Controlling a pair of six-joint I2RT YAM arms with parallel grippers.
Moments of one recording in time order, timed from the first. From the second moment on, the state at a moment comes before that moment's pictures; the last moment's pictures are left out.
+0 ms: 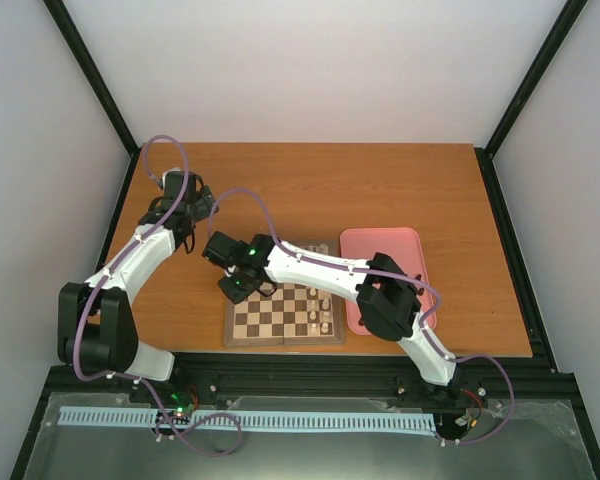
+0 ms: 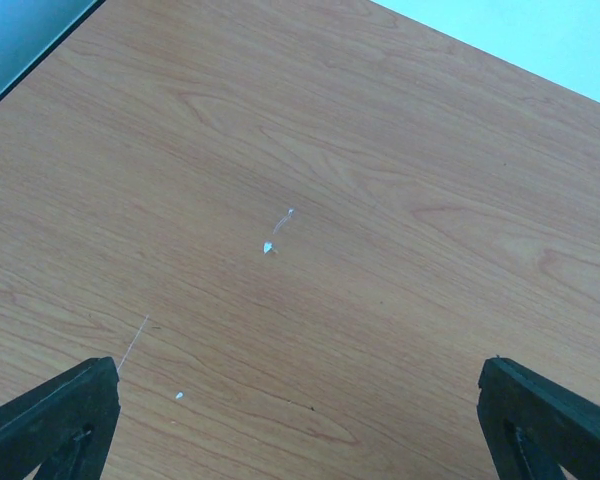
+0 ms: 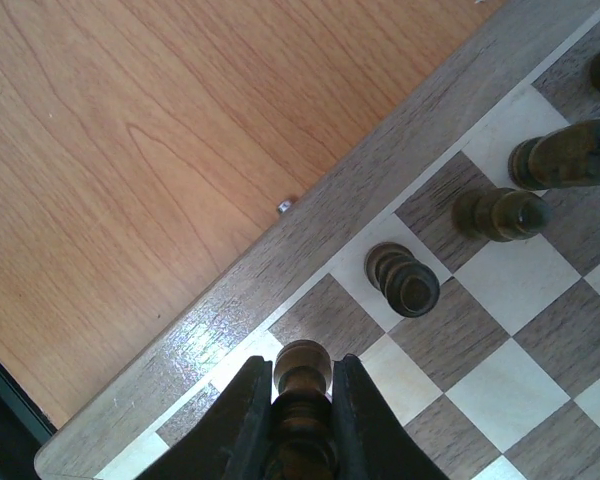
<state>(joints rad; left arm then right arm) -0.15 1.43 1.01 -0.32 -0.32 -0.50 1.15 2.20 1.93 -0.90 0.02 0.32</state>
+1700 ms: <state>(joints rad) -0.15 1.44 1.01 -0.31 -0.33 -0.50 1.20 2.21 1.86 -0.83 0.17 0.35</state>
